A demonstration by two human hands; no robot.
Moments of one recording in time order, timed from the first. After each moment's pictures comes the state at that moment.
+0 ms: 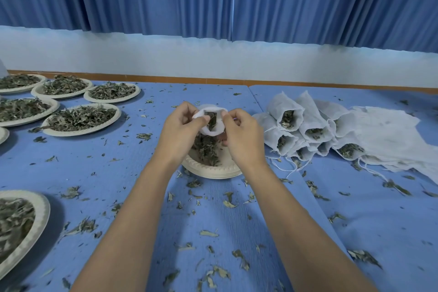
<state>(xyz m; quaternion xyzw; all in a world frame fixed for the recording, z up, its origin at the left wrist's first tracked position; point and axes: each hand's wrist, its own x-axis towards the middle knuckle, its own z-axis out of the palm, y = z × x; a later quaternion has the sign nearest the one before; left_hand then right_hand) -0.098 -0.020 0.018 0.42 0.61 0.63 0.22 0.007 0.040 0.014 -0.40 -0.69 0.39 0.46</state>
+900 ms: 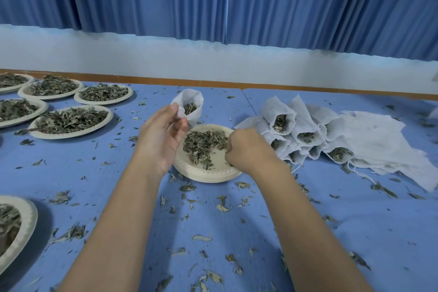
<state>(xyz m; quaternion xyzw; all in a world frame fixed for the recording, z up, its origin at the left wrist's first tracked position) -0.108 -0.023 0.025 0.16 0.34 0.82 0.43 0.034 0.051 0.027 -0.45 -0.88 0.07 0.09</state>
